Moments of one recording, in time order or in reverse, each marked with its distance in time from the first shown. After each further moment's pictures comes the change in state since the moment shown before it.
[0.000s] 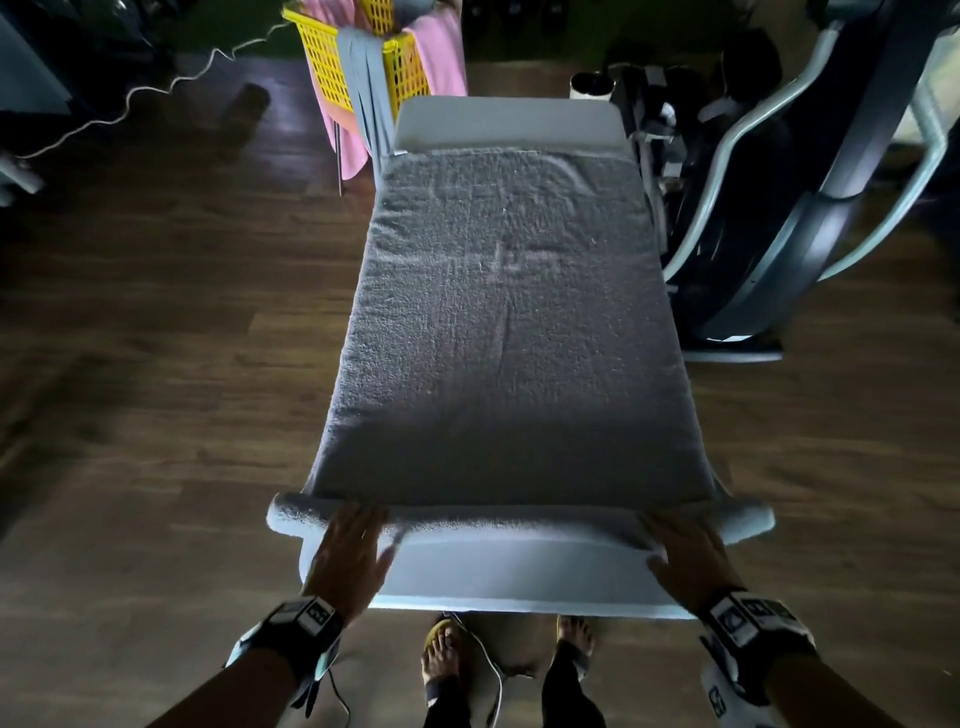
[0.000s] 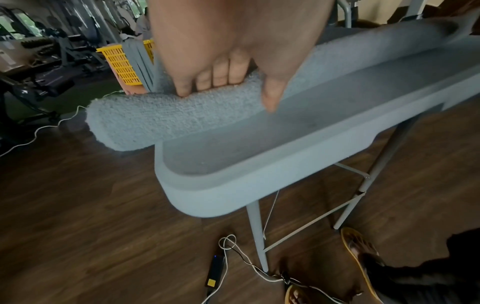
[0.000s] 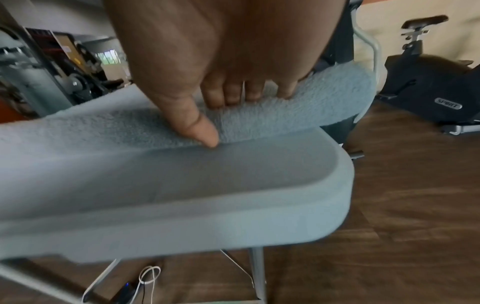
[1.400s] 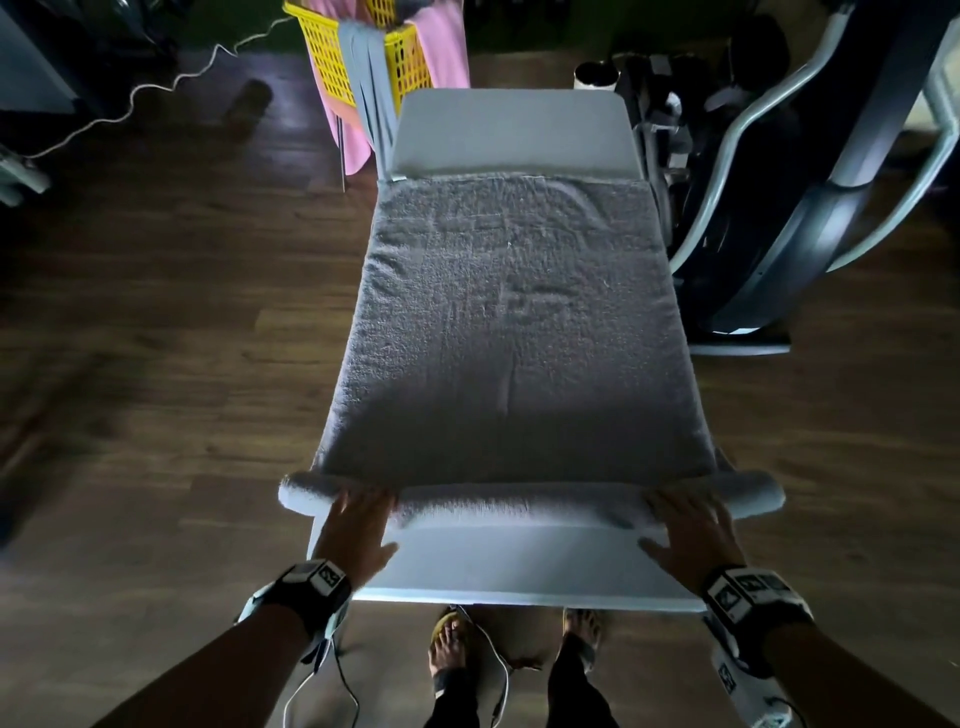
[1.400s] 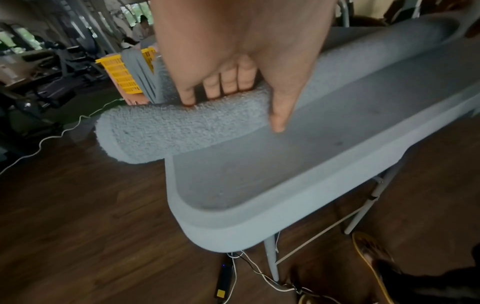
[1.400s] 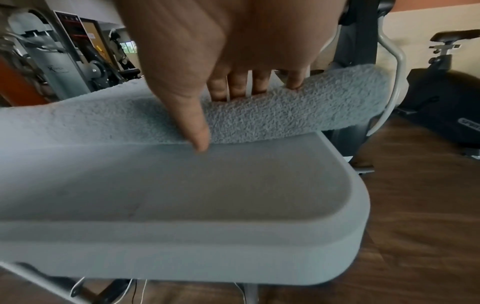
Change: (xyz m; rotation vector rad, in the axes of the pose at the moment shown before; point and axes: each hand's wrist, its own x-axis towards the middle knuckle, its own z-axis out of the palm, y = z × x) left_hand 0.030 -0.005 -0.028 0.004 -0.397 0.030; right_hand 0.011 -0.005 -0.002 -0.069 0.082 0.006
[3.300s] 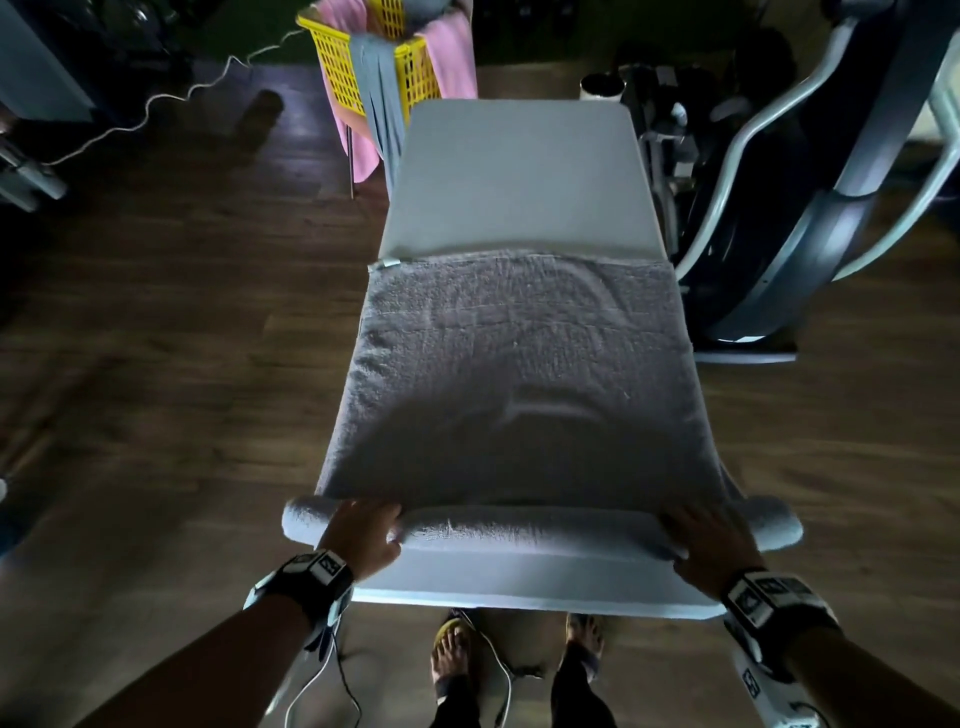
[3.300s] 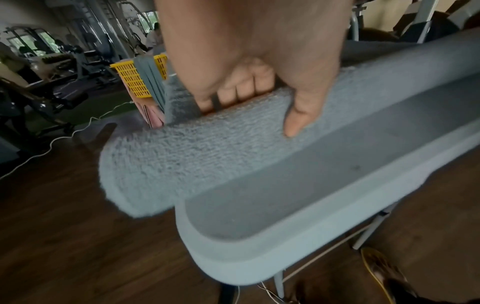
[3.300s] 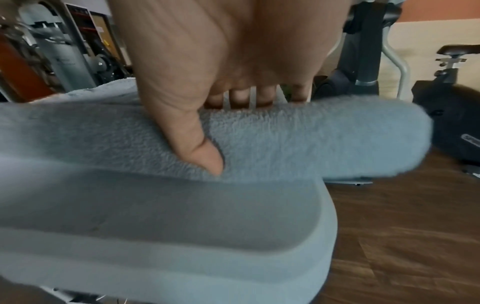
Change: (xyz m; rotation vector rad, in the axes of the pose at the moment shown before) left_hand 0.001 0.009 -0.025 -0.072 -0.074 -0.013; right_hand -0.001 0.014 -0.021 -0.142 -0.289 0.002
